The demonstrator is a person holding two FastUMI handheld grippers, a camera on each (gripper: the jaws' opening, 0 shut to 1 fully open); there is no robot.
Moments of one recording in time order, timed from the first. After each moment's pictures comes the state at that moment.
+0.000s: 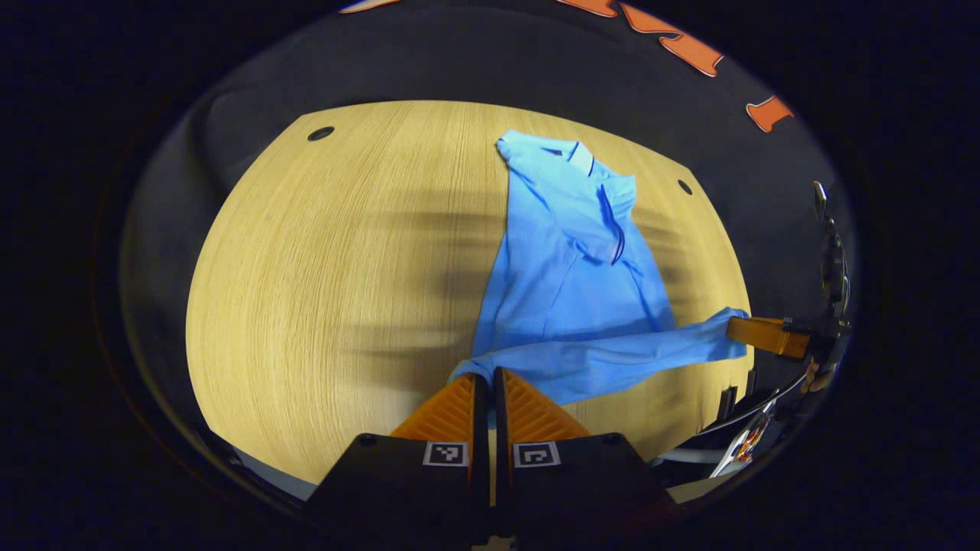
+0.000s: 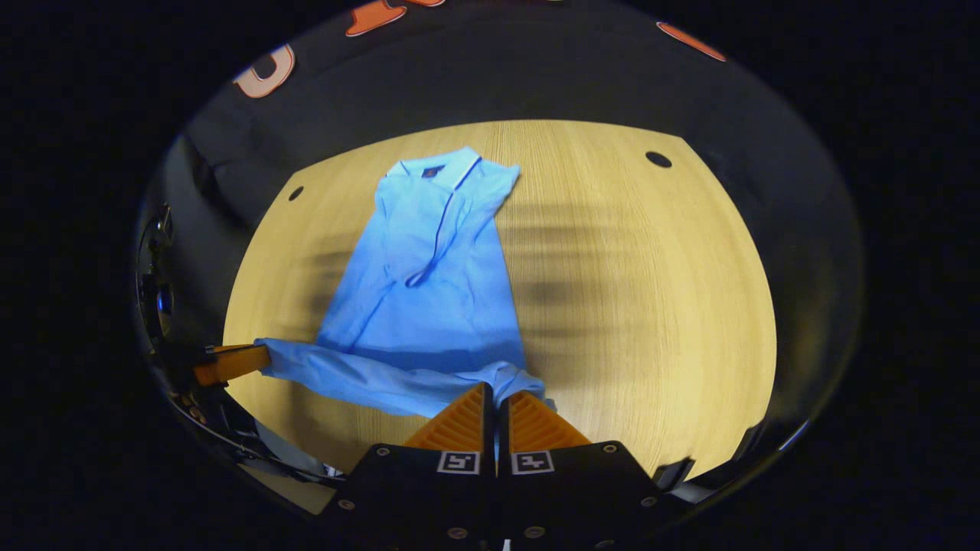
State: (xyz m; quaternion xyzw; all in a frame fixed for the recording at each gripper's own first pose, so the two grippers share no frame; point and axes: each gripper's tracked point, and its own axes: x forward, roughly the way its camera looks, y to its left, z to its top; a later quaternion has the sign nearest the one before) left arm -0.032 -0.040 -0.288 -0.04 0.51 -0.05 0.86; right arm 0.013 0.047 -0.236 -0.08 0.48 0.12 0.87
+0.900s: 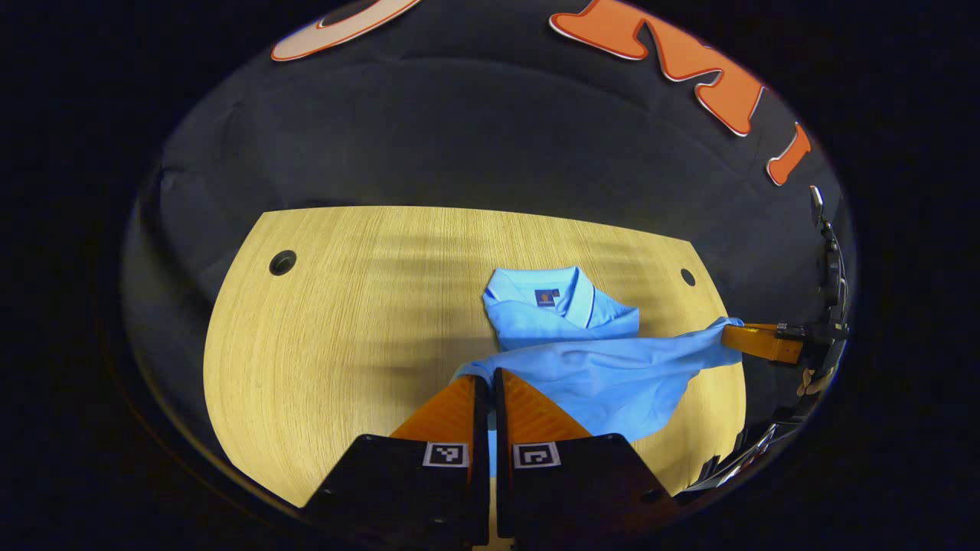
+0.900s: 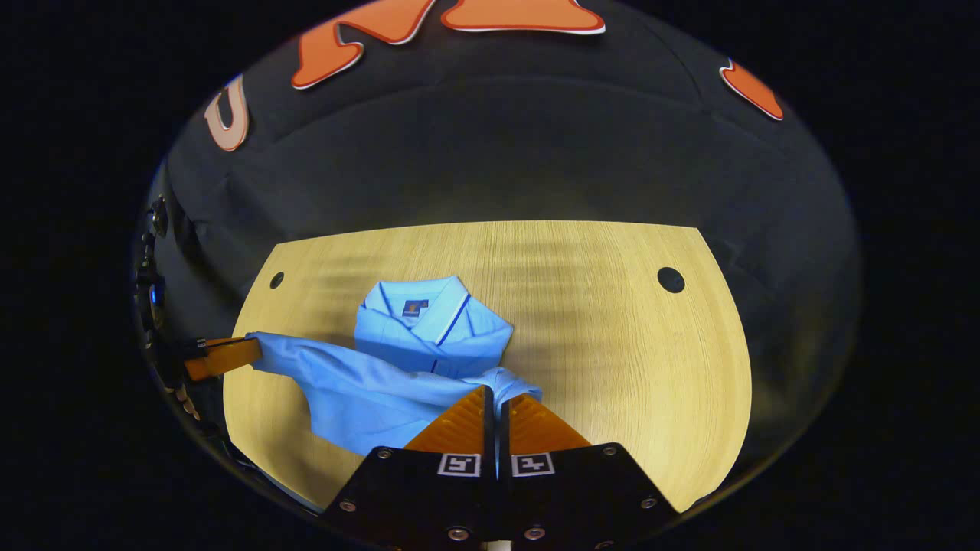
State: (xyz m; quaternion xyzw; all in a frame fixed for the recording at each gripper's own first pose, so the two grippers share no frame) left arm 0.186 -0.040 -0.207 -0.03 0.42 -0.06 0.90; right arm 0.204 0.086 -0.174 -0.07 0.41 0.11 0.90
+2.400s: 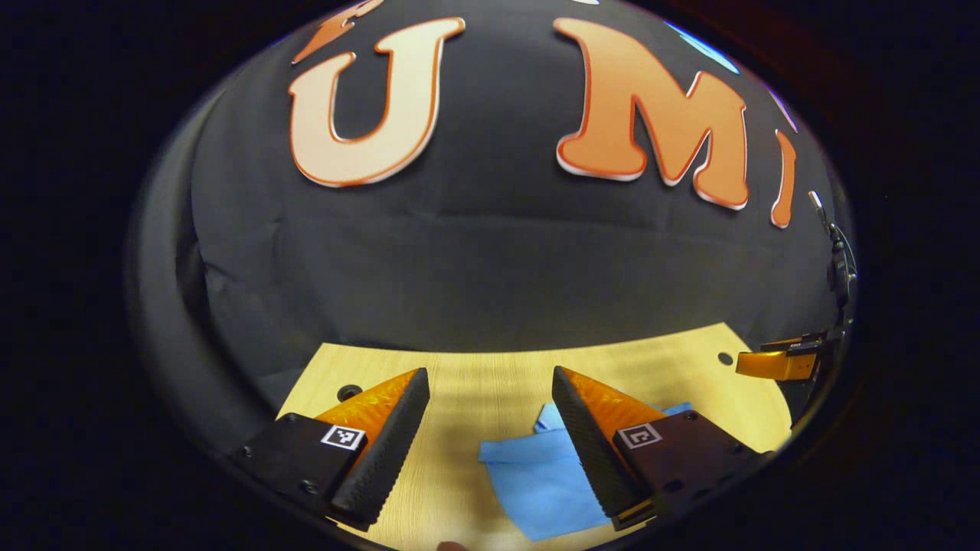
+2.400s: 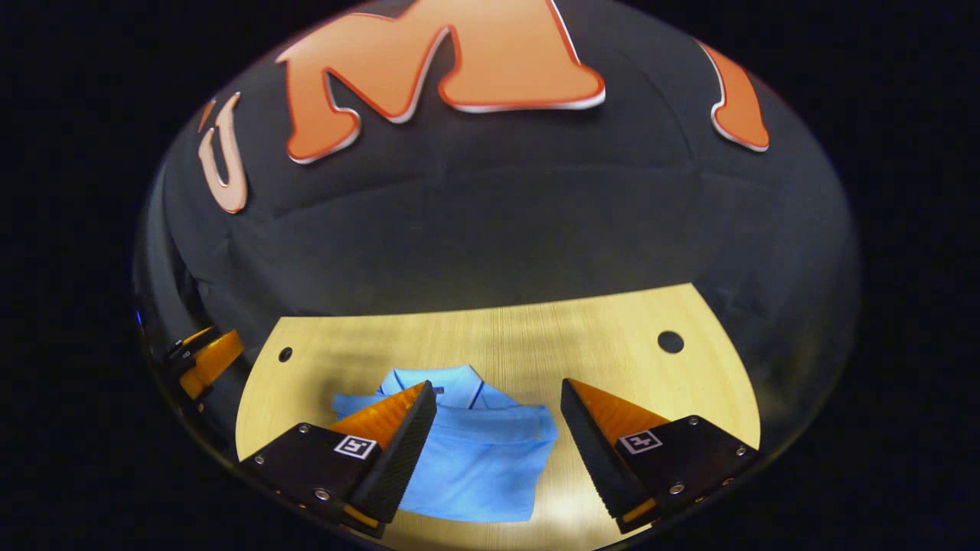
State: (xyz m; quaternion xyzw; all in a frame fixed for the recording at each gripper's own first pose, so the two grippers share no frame) left arm 0.216 0.003 -0.061 0.03 0.16 0.01 0.99; right arm 0.223 0.113 -0.081 -0.04 0.25 0.10 0.96
